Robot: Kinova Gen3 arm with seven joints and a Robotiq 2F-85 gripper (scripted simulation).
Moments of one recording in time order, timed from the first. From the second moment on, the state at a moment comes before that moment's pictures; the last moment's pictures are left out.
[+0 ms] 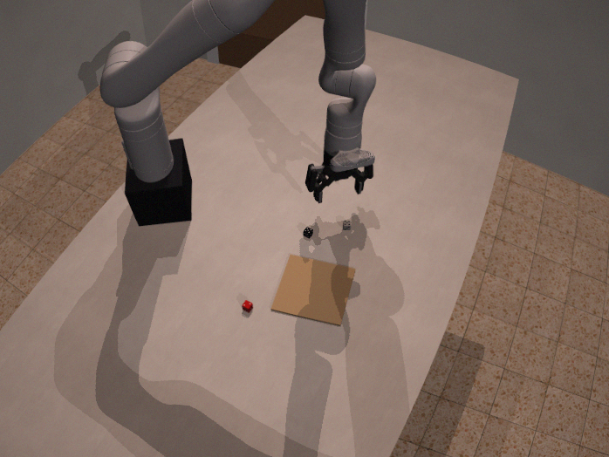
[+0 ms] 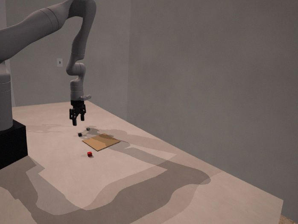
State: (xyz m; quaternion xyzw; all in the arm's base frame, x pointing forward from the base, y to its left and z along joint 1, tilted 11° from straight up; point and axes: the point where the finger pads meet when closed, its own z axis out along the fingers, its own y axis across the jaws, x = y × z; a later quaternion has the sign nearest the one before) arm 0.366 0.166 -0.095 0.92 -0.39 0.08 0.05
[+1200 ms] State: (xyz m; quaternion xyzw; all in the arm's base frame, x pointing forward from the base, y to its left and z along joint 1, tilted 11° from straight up) arm 0.350 0.173 -0.048 0.92 -0.39 0.07 0.06
